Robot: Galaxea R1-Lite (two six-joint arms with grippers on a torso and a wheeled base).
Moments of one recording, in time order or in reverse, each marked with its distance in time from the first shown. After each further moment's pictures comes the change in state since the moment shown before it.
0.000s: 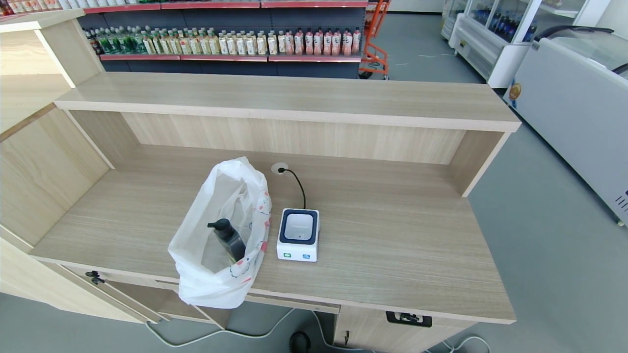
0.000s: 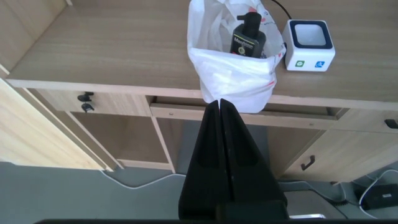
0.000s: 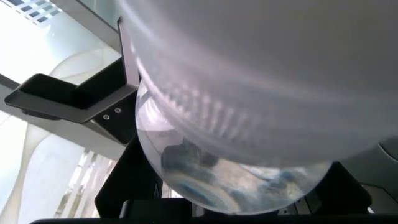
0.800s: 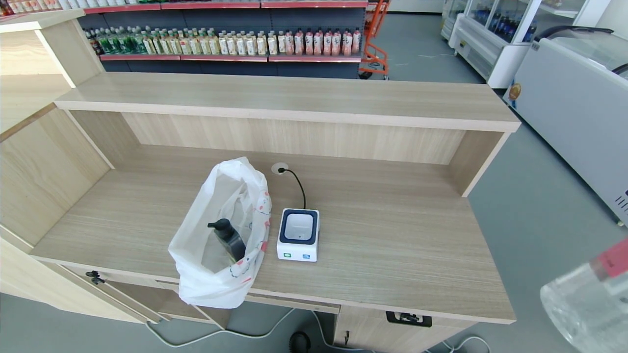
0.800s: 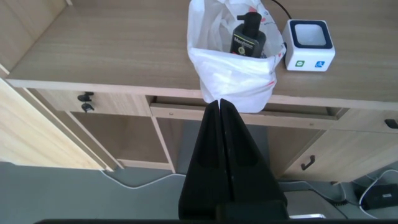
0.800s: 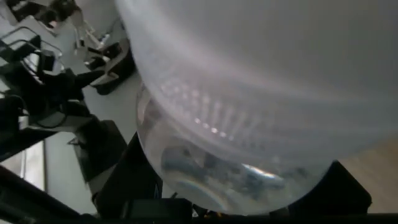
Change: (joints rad) left arm 0.000 0.000 0.000 0.000 0.000 0.000; right arm -0.065 -0.012 0.159 0.000 -0.464 -0.524
